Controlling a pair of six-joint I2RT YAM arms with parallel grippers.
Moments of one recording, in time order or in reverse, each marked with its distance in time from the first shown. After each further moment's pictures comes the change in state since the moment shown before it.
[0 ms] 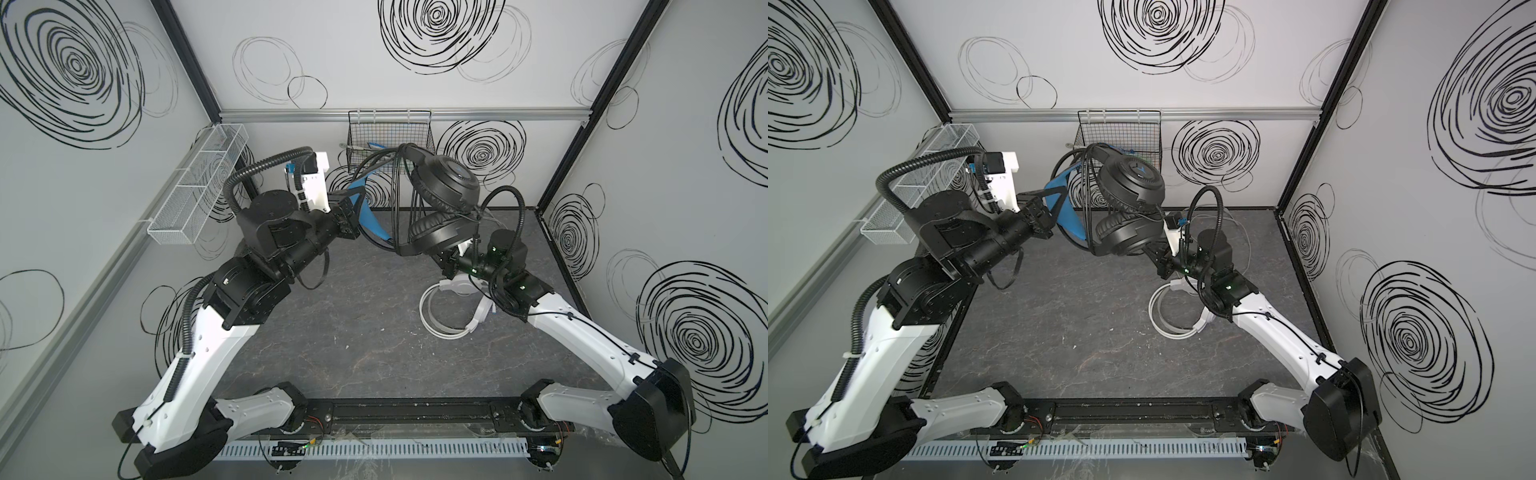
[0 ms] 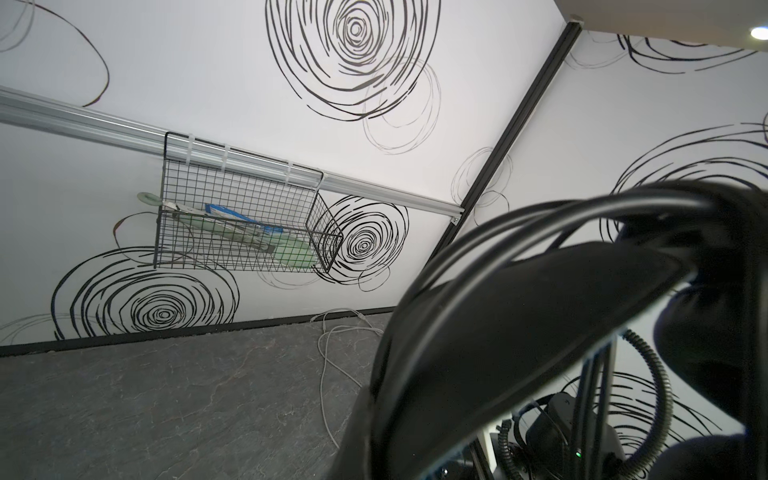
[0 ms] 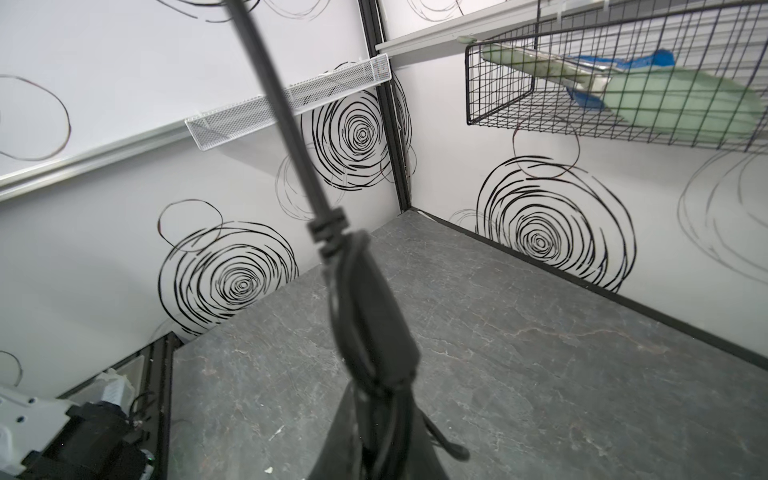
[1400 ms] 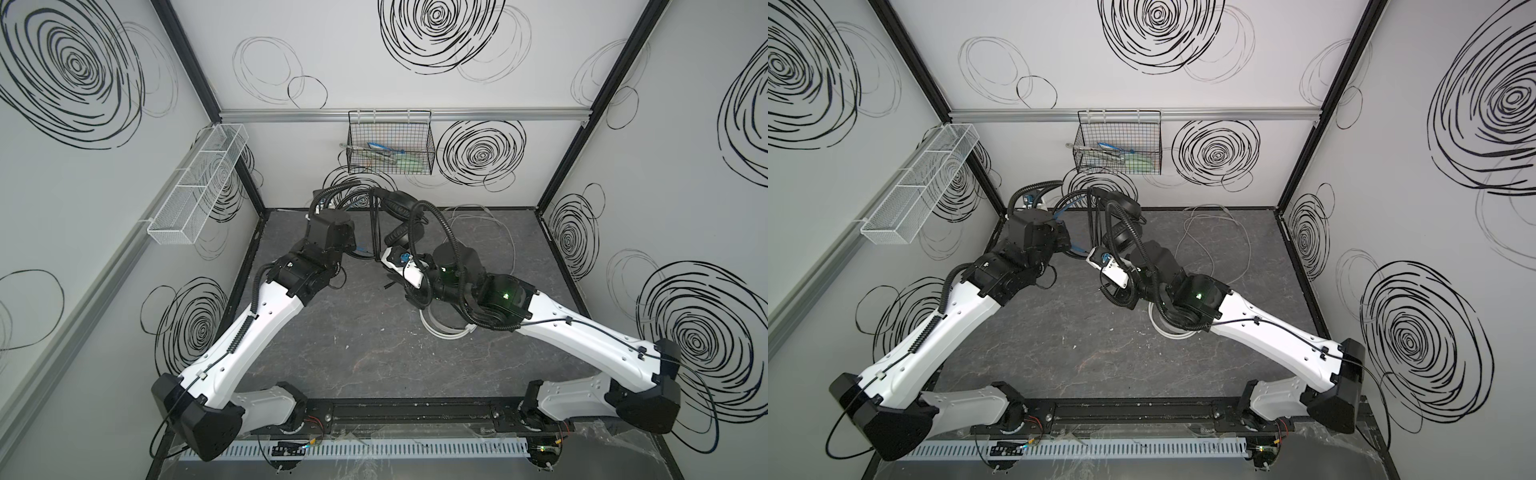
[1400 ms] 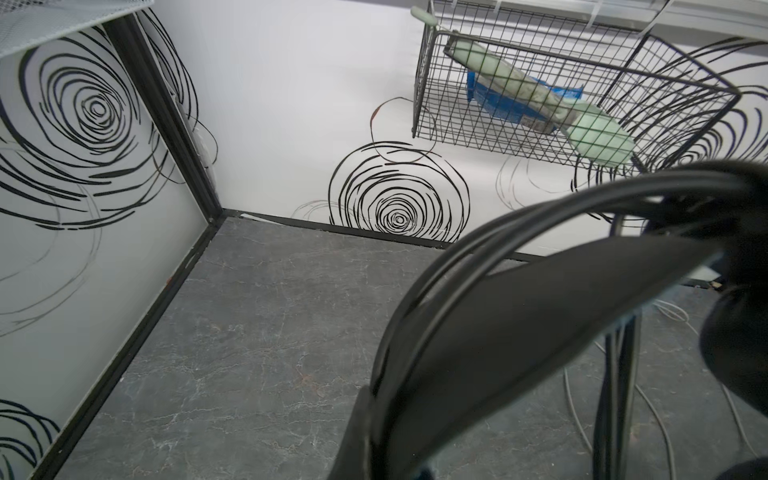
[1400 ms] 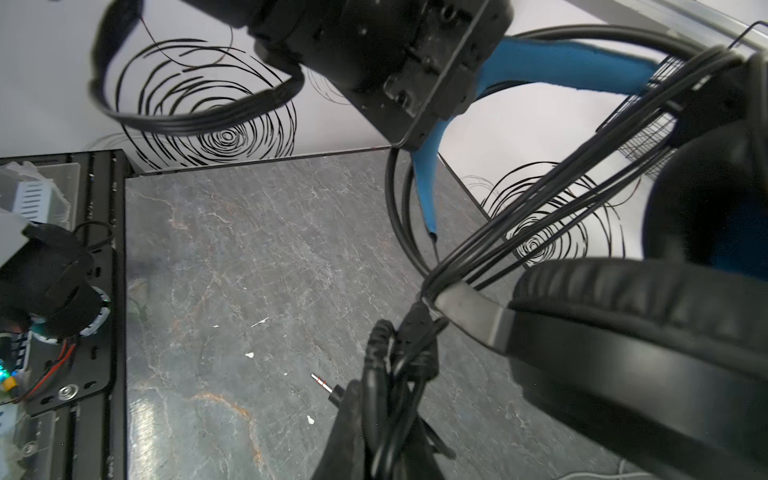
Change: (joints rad) left arm 0.105 0.081 -0.383 0.021 -0.487 0.085; right arm 0.480 0.122 0.415 -0.615 0.513 -0.442
